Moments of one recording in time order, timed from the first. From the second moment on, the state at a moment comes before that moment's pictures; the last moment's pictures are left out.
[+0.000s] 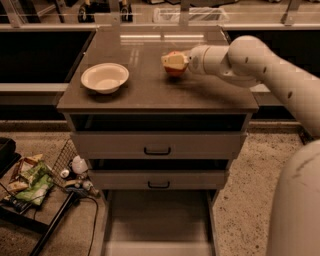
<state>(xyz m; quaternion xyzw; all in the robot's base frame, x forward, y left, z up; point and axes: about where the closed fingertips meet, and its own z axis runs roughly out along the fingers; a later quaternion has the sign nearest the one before) 0.807 -0.065 0.869 -0.24 0.77 0.27 0.53</state>
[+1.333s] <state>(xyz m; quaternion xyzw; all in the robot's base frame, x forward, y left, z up) 0.809 -0.054 0.859 -0.24 0.77 0.27 0.53</state>
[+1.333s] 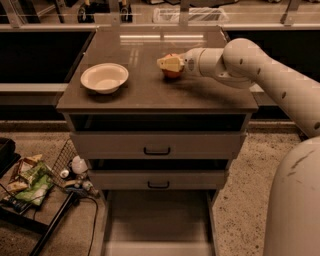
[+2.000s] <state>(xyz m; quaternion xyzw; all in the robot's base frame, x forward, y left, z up) 0.809 -0.052 0.859 -0.24 0.77 0.27 0.52</state>
